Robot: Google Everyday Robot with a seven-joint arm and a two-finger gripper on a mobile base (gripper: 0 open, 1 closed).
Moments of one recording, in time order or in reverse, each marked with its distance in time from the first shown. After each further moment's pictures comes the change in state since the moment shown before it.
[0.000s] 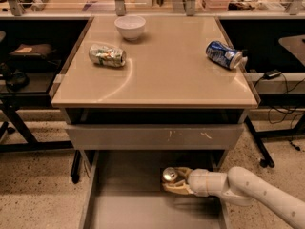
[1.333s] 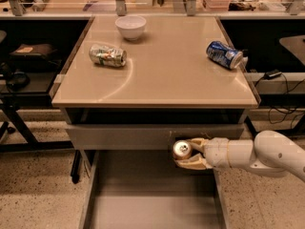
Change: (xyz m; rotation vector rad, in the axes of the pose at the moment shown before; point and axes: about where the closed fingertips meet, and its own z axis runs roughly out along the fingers) arm -0.160 -0.010 -0.097 0.020 0.096 -0.178
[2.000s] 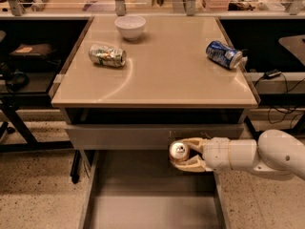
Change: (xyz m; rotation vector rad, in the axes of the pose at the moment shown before) arm -0.043 0.025 -0.012 -0.013 -0.018 -0.063
